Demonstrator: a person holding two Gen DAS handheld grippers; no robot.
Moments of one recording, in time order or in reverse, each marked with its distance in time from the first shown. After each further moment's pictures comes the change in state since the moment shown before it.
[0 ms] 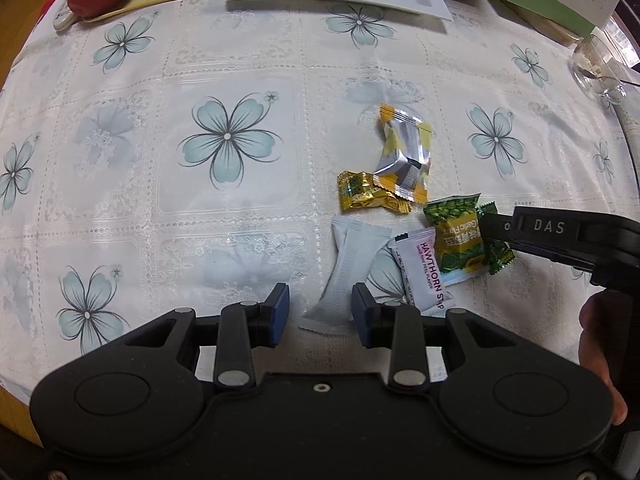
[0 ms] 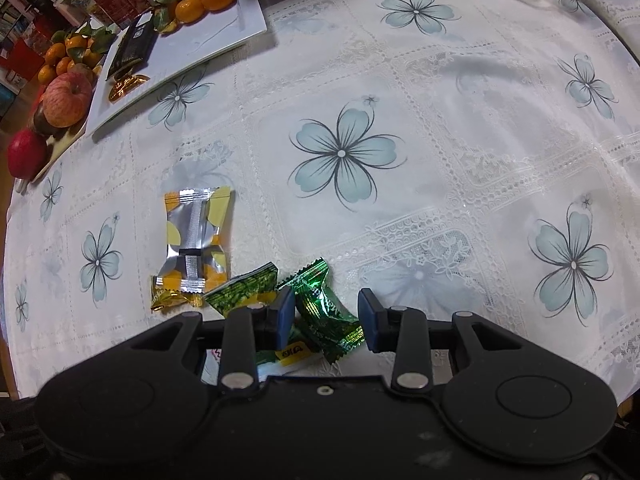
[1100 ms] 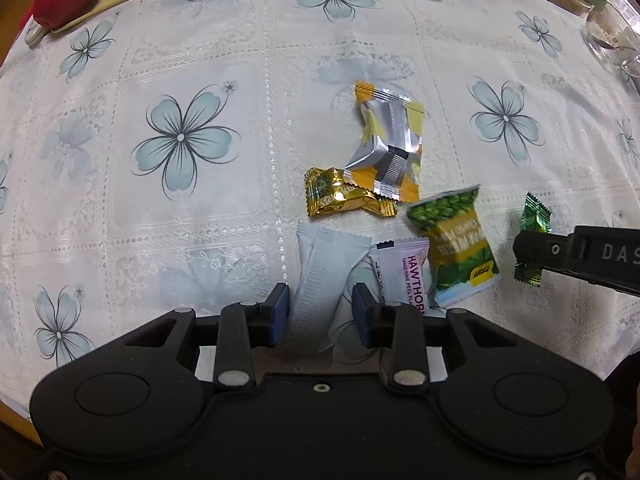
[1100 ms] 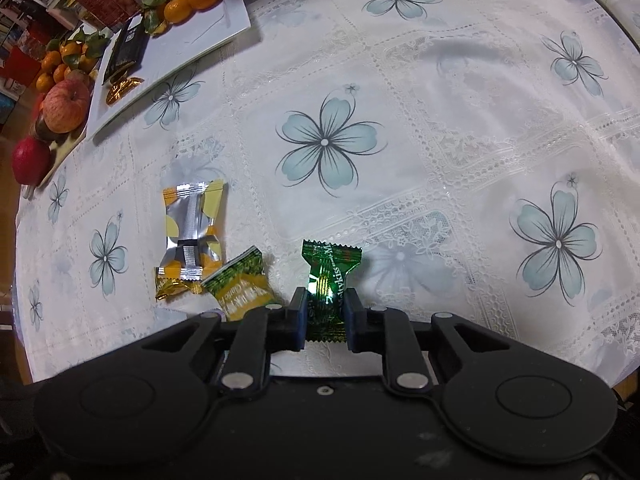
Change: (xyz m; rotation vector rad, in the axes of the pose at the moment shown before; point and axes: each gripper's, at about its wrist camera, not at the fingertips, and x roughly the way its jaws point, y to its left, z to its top) left arm 0.040 -0.028 0.013 0.034 0.038 0.075; right arm -0.016 -0.016 -0.002 0.055 0.052 0.033
